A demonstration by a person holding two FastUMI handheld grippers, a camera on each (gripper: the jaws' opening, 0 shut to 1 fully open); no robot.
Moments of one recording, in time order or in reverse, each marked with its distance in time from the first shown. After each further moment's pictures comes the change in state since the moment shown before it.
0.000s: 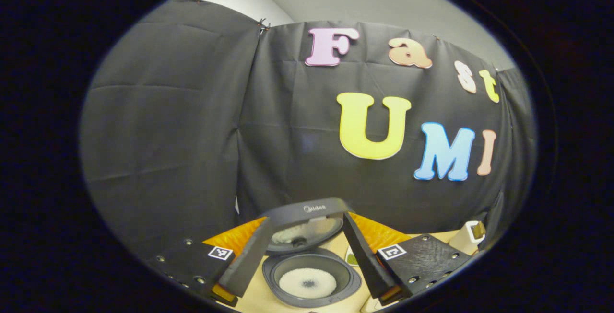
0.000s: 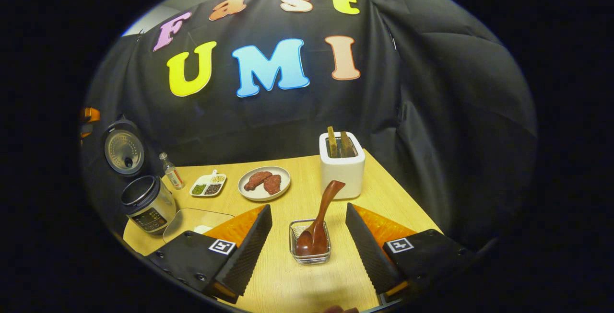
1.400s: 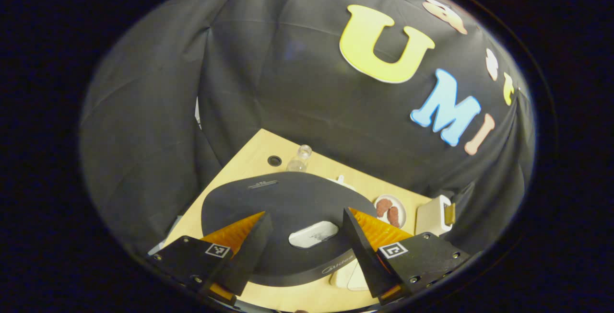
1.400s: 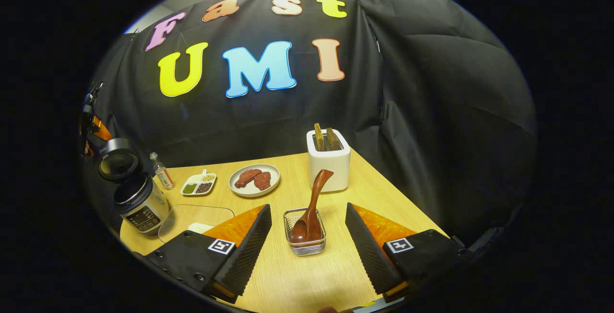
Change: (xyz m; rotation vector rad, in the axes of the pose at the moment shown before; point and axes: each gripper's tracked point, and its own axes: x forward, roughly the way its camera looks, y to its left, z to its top) left arm 0.048 -0.040 -0.176 -0.109 0.649 -0.161; right arm -0.024 -0.011 -0.022 0.046 -0.002 -0.088
